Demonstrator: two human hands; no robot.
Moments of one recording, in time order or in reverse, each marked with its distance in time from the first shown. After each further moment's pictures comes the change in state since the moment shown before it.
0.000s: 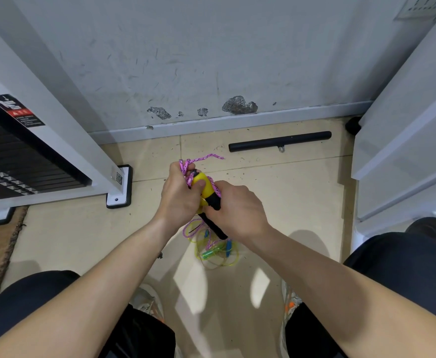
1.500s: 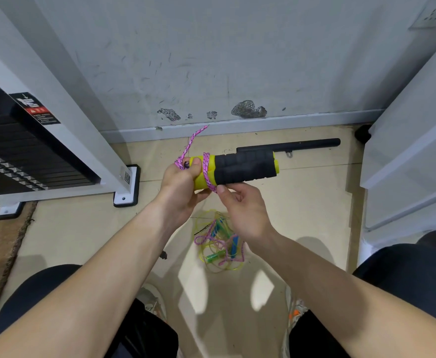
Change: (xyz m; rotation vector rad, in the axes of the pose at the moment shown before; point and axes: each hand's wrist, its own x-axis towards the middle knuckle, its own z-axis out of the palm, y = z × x) left_hand 0.009 0.031 -0.017 -0.689 -0.037 -0.400; right_hand 0.002 -0.005 0.012 0.949 0.090 0.145
